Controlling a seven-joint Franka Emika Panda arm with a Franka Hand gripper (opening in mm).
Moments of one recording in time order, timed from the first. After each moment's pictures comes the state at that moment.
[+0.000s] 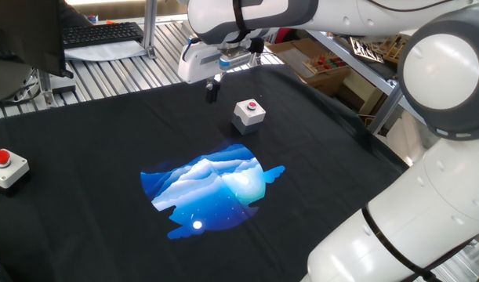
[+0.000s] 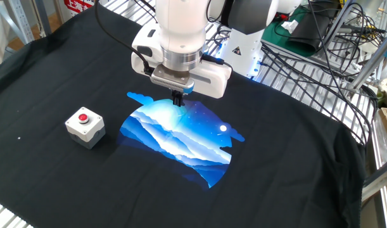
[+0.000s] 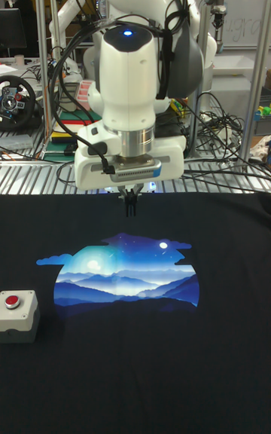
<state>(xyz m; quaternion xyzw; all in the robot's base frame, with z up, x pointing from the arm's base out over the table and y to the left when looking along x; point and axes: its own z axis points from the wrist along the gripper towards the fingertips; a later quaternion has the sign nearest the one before) 0.498 0.004 0.298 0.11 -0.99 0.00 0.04</state>
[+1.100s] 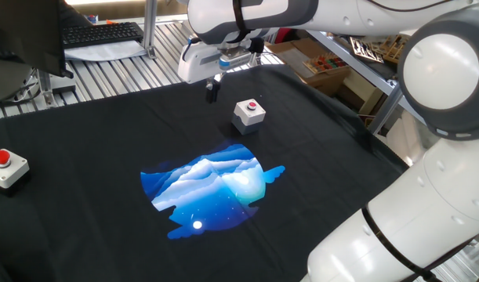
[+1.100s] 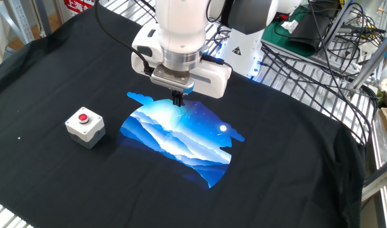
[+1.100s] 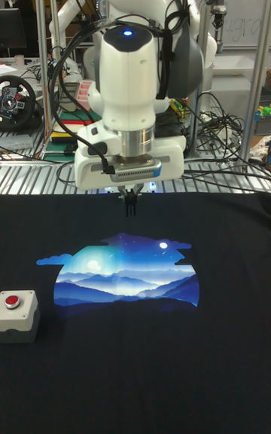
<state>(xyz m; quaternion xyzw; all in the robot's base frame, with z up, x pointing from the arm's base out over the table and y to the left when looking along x) 0.498 0.004 0.298 0.11 -0.99 0.00 0.04</state>
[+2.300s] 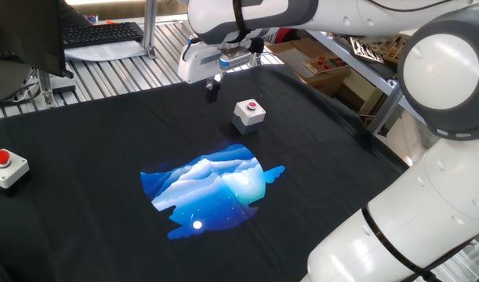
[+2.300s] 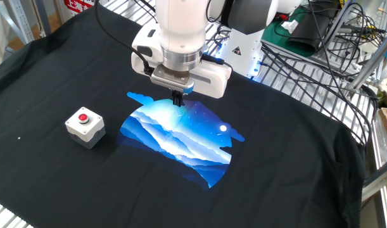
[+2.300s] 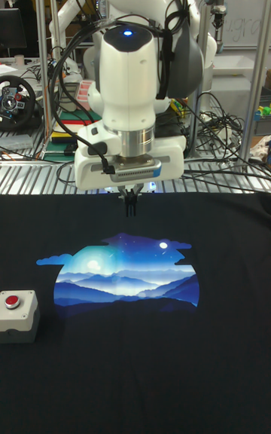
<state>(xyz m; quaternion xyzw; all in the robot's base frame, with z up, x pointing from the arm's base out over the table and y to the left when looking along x) 0.498 0.004 0.298 0.11 -0.99 0.00 0.04</state>
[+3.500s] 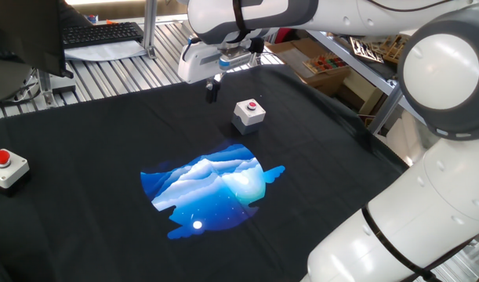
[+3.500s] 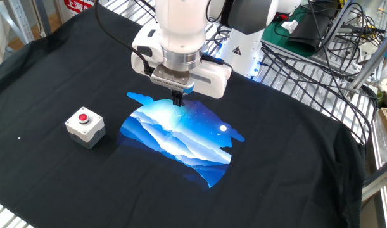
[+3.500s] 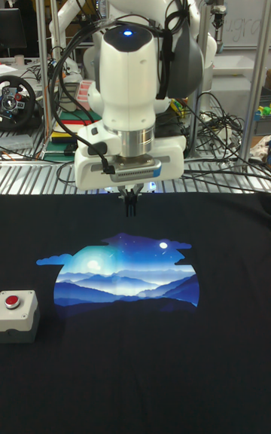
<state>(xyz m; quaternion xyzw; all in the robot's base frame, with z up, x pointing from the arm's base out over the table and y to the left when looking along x) 0.498 0.004 0.298 0.11 -0.99 0.00 0.04</state>
